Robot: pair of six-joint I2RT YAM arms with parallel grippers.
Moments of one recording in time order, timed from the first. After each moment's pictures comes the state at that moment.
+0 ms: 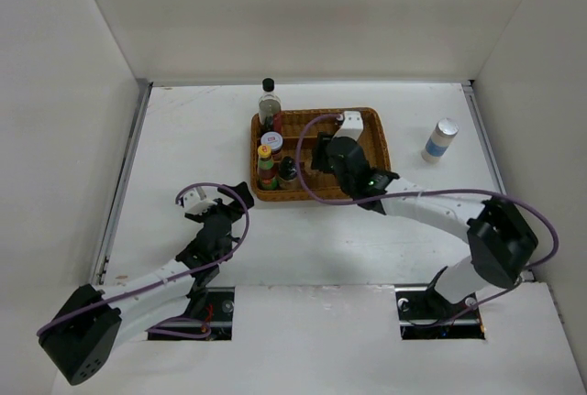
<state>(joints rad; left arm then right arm) -0.71 0.82 0.05 0.60 -0.83 -0.82 0.80 1.49 0.99 0.13 0.56 0.49</state>
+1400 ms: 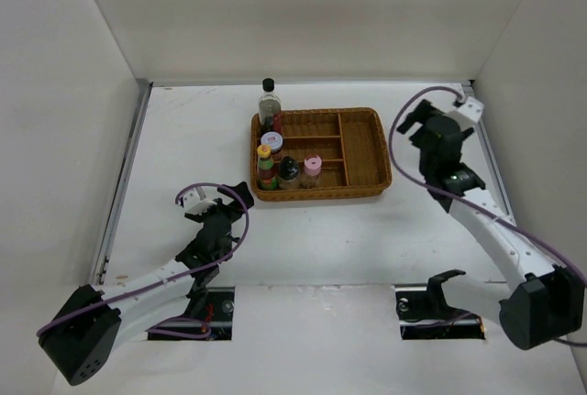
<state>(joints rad) -0.71 0.82 0.05 0.60 -0.83 -0.82 0.38 1.12 0.88 -0.01 0.58 0.54</state>
